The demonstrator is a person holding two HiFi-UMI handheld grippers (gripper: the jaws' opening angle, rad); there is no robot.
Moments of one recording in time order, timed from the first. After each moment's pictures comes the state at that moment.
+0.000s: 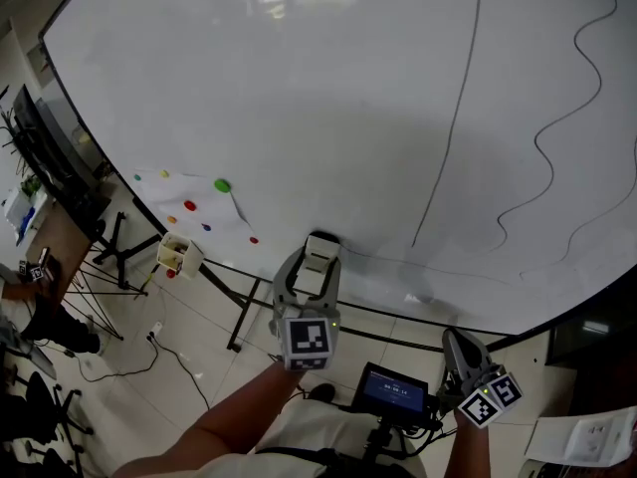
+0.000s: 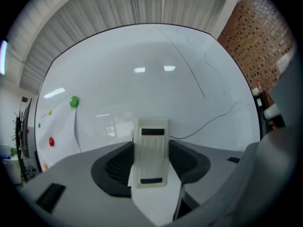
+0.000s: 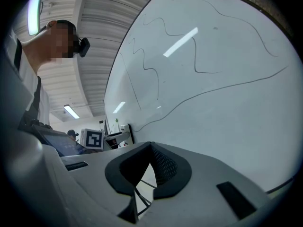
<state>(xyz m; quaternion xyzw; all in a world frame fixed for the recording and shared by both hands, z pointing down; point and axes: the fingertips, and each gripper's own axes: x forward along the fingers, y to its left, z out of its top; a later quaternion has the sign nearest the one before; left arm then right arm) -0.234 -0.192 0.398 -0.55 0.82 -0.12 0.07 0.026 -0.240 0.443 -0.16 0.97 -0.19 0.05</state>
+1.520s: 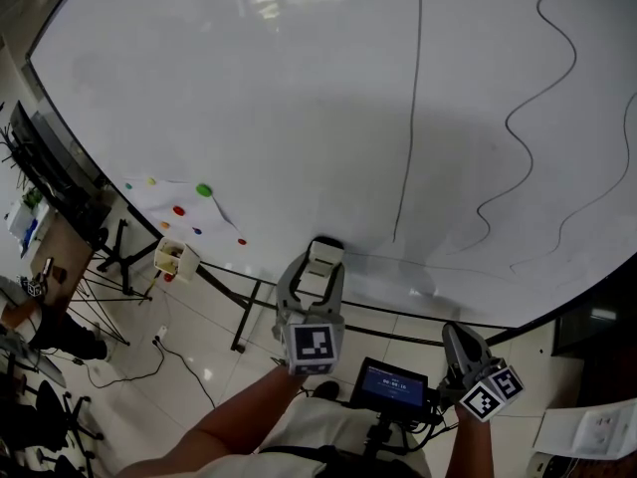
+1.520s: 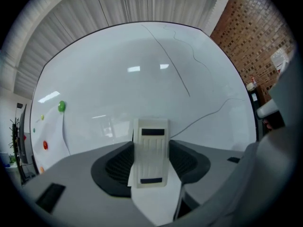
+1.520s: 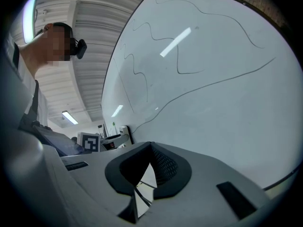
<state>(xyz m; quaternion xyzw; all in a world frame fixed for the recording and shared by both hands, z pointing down) -0.194 -0.213 0.408 -0.56 0.81 -0.15 0.07 0.049 -0.263 0.455 -0.16 0.96 -0.22 0.07</state>
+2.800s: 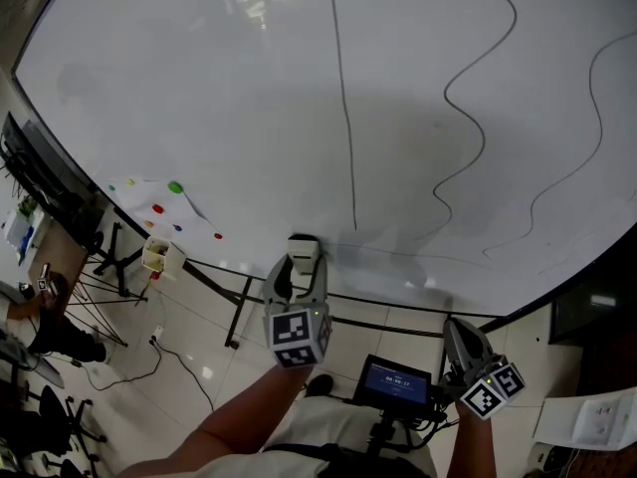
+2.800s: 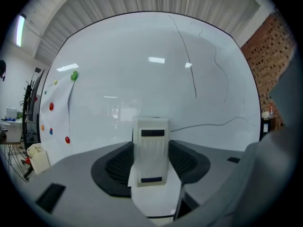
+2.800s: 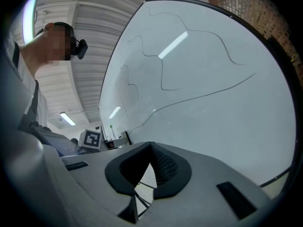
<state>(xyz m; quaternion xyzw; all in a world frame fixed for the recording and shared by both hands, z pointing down) -0.170 -0.224 0.438 -0.53 0.84 -0.04 -0.08 0.111 -0.283 0.455 -0.18 0.96 -0.22 0.07</state>
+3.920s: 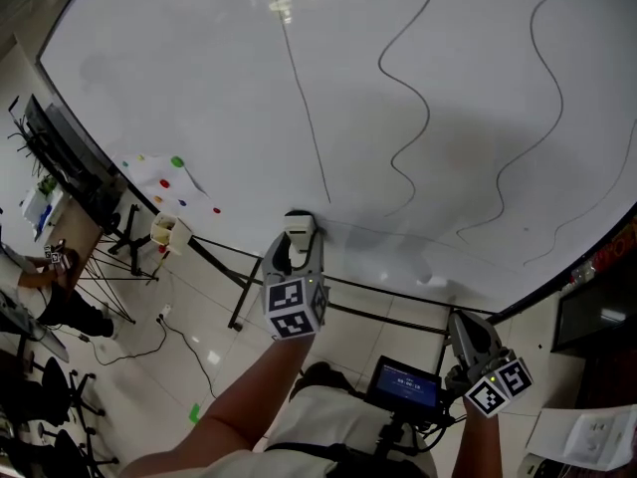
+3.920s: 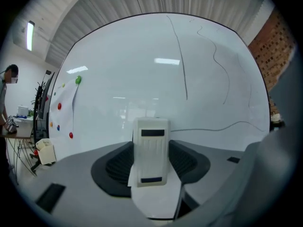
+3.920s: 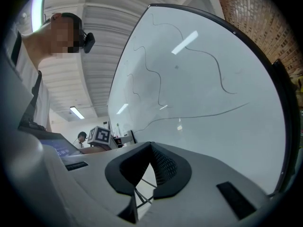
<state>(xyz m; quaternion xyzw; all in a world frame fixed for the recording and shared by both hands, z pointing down) -0.134 -0.237 0.432 -0.48 0.87 -0.02 -0.06 0.178 -0.298 0.444 -0.14 0.97 -0.18 0.06</state>
